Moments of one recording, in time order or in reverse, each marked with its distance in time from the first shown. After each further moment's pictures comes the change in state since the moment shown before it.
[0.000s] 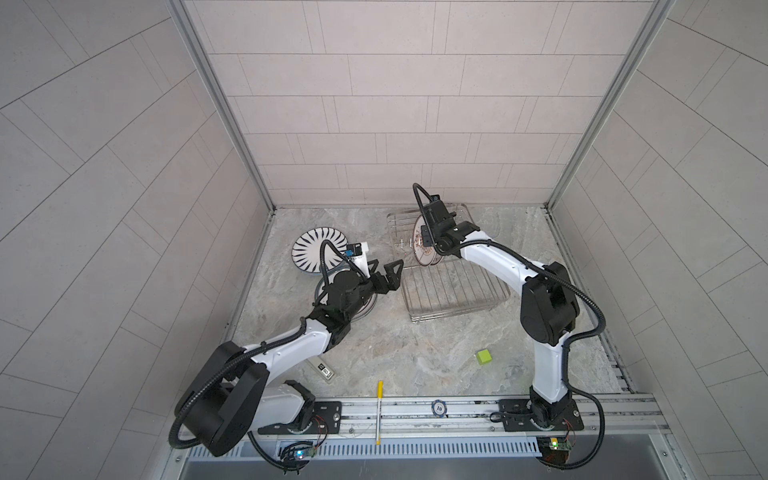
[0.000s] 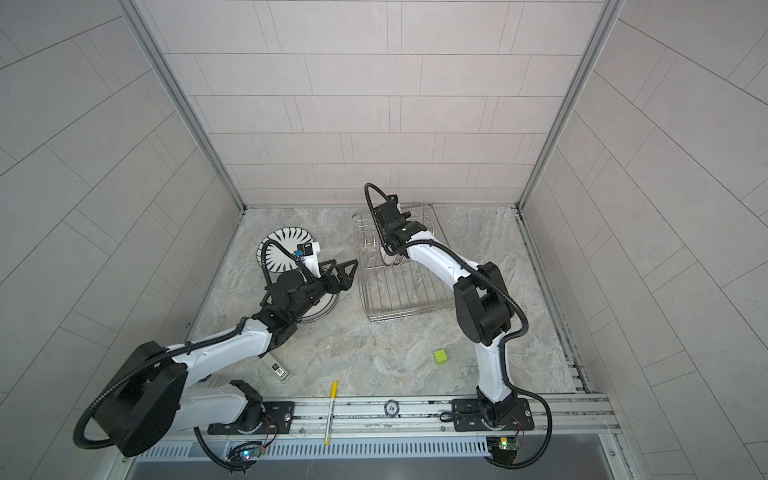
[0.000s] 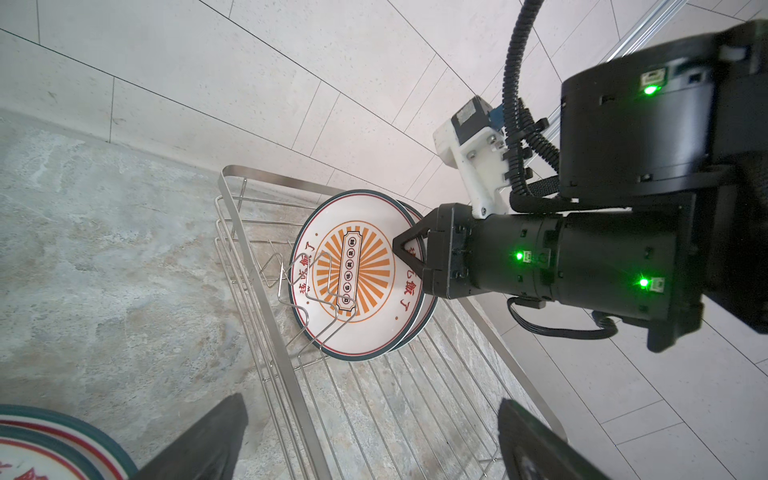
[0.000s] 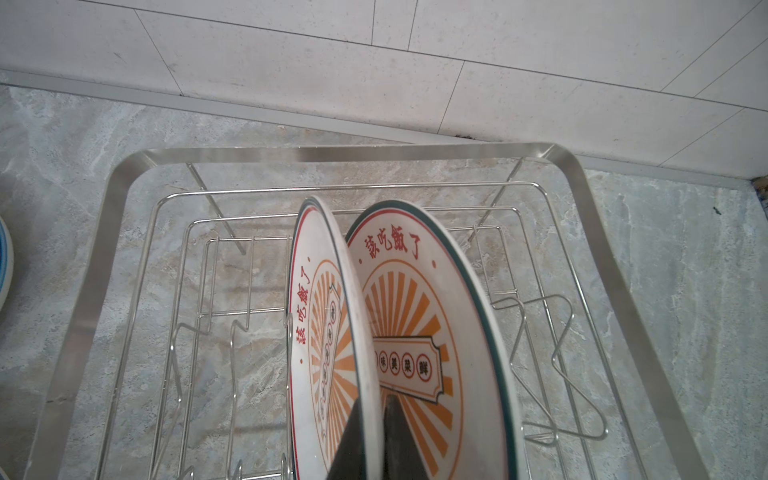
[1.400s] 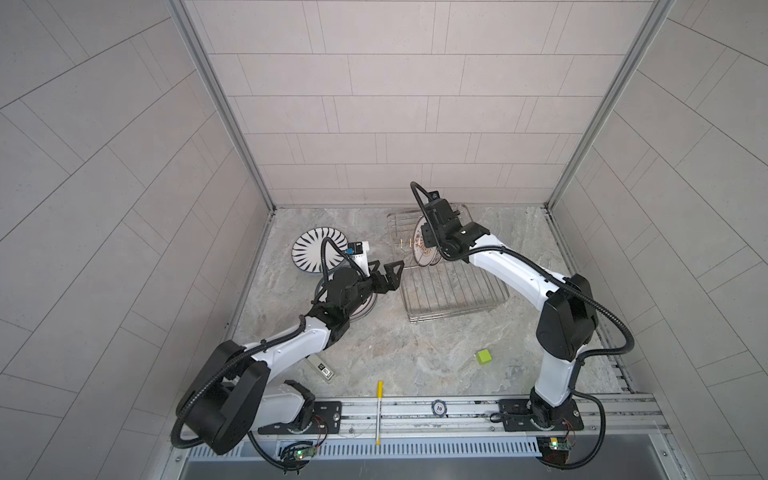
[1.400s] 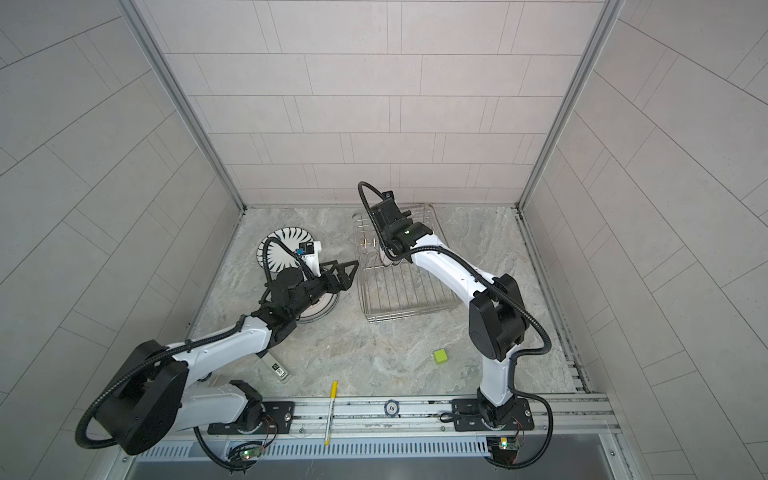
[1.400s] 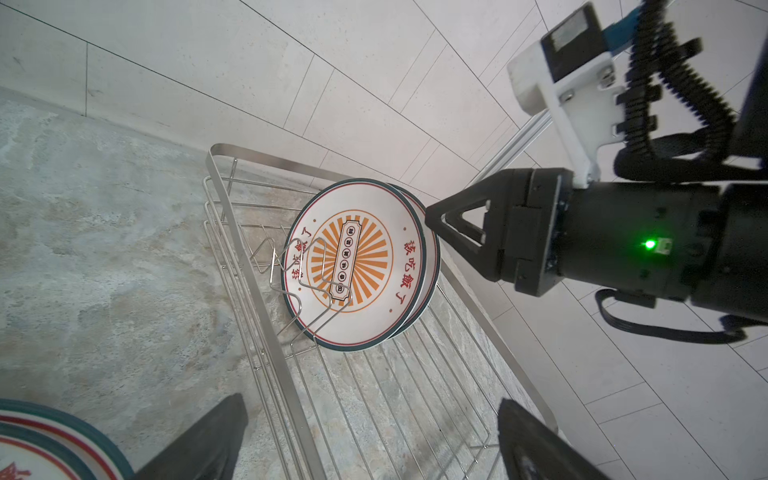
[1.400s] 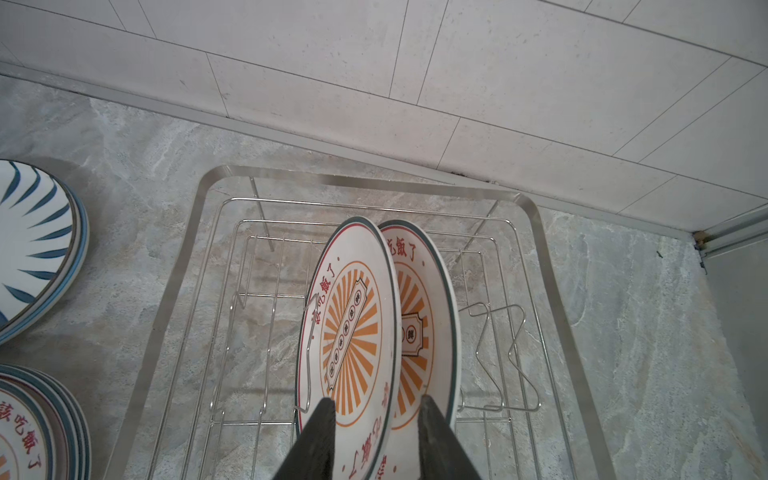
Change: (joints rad) left arm 0.029 0.003 0.019 -0.046 0.071 -0.007; right arm 0.045 -0.129 -0.034 -0.045 0.024 -0.074
